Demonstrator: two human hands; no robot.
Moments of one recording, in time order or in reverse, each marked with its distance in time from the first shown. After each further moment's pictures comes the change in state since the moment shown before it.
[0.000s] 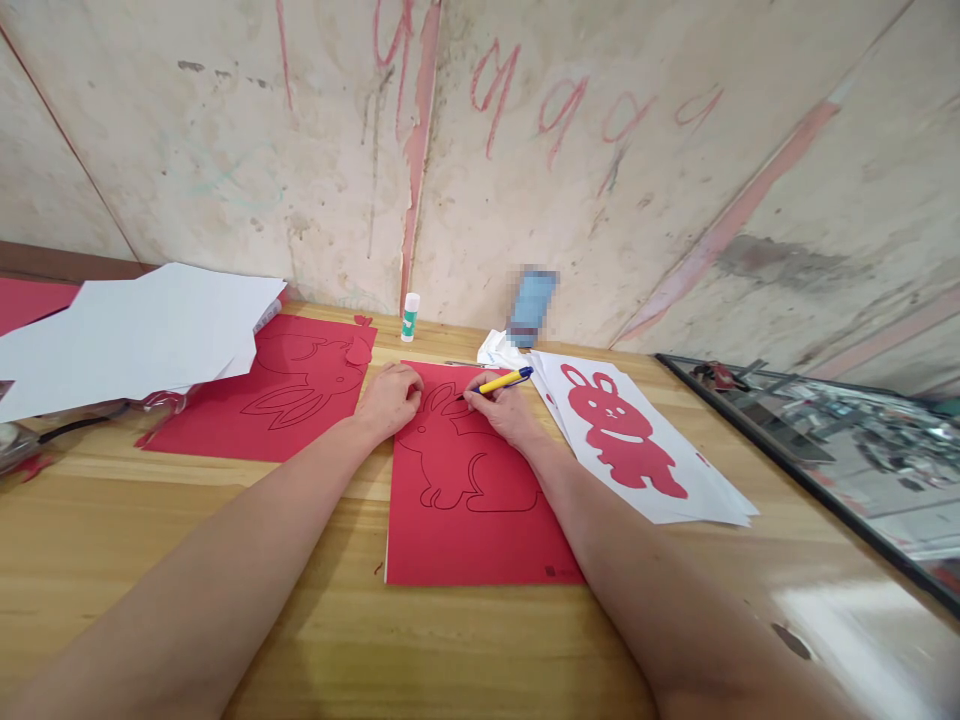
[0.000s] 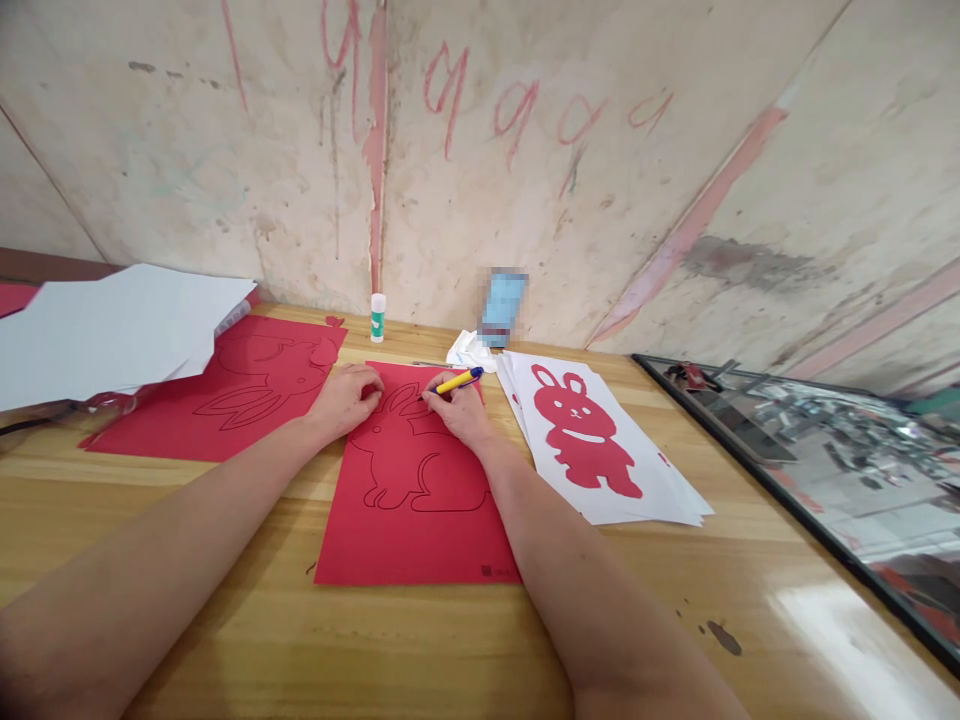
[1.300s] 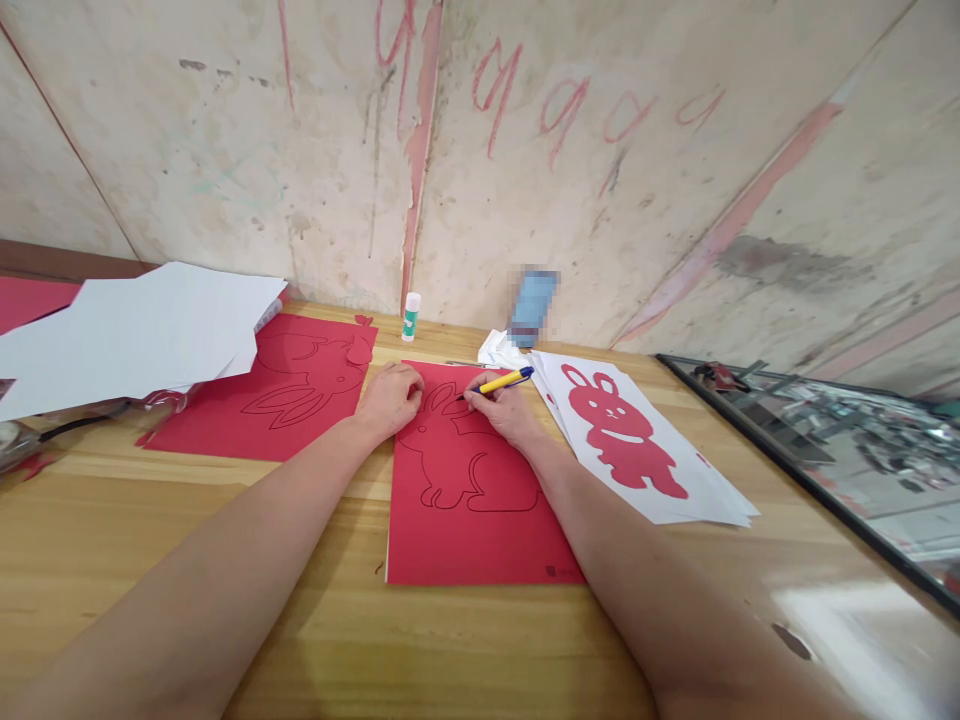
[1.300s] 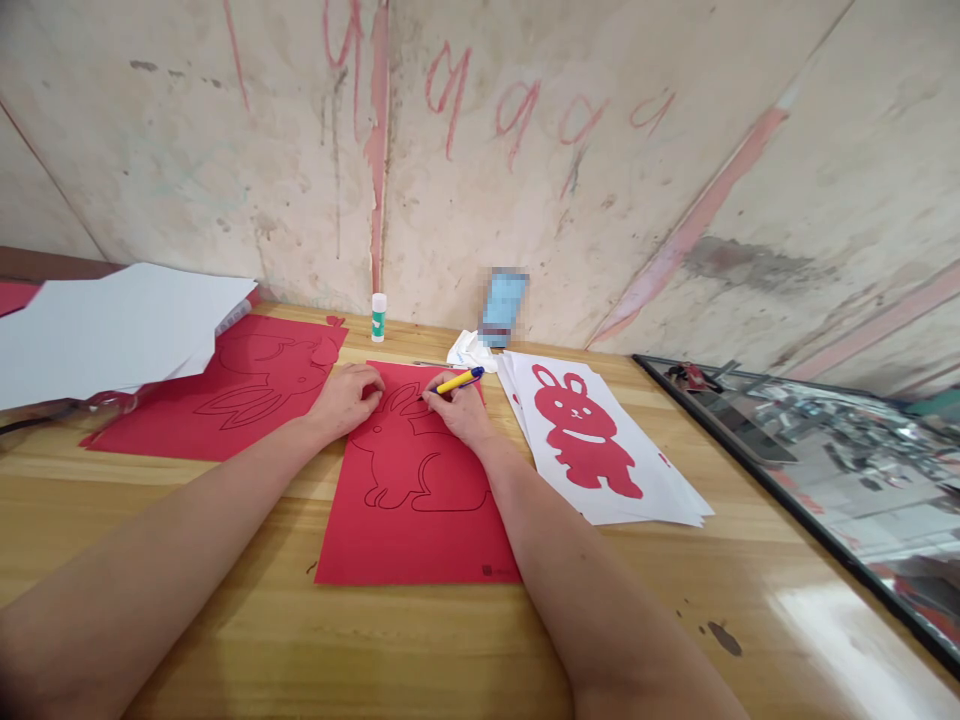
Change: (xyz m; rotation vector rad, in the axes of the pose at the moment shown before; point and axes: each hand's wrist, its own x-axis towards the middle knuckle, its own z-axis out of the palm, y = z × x) left_hand 0.000 0.000 0.000 -0.007 0.005 0.011; right_hand 0.000 0.000 0.001 0.016 -0.007 0.016
